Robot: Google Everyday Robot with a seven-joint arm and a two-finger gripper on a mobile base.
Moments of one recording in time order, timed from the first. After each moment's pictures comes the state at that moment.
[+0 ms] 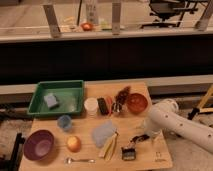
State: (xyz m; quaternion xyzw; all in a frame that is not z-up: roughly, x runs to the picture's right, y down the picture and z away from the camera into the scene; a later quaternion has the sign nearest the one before) arm 0.216 0.256 0.778 -0.29 -0.18 -0.34 0.87
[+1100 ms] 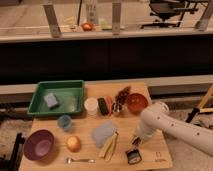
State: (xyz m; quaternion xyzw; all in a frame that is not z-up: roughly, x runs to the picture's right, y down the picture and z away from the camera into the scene) arm 0.190 0.285 0.795 -0.32 -0.21 -0.36 0.85
